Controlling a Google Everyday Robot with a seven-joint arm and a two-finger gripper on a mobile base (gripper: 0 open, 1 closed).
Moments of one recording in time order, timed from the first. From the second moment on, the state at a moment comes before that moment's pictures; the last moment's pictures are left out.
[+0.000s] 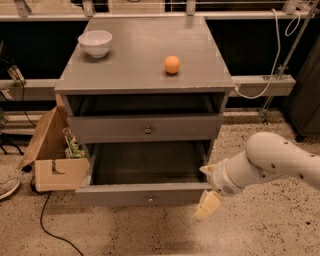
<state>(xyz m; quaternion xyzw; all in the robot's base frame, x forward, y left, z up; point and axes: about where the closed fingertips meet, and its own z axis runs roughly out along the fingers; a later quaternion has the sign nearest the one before) 0.453 -0.123 0.615 -0.55 0.78 0.21 0.21</state>
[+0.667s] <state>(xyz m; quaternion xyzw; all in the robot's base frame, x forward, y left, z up) 0.463 -0.134 0.549 -0.55 0.79 0.20 0.17</state>
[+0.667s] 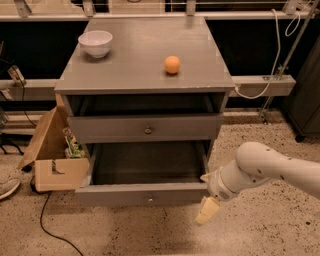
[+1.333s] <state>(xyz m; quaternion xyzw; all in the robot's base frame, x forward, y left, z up) 0.477 -0.143 0.496 -0.54 0.80 0.22 0.15</state>
